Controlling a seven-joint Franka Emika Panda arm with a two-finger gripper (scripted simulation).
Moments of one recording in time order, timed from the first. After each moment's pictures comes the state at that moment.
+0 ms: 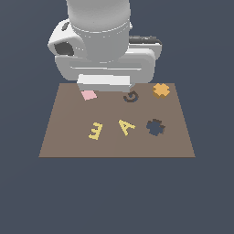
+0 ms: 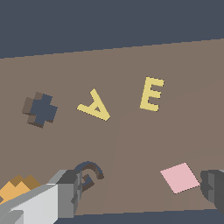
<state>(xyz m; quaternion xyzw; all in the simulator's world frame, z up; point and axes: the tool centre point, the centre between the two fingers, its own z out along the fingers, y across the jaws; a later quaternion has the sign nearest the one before) -0.010 -0.020 0.156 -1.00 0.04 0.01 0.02</state>
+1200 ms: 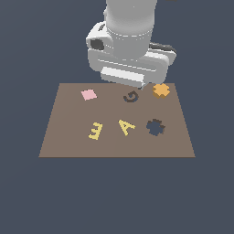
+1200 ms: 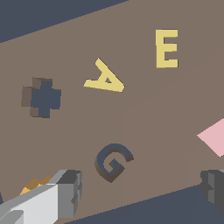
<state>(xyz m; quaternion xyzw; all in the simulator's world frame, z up) -0.054 0.027 0.126 -0.99 0.15 0.00 0.01</state>
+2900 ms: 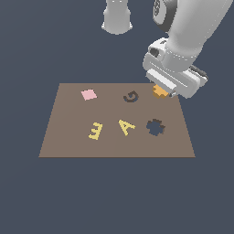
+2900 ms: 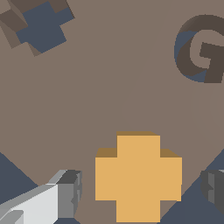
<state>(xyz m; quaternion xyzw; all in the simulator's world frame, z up) -0.102 0.173 0.051 -0.91 0.41 0.00 0.00</state>
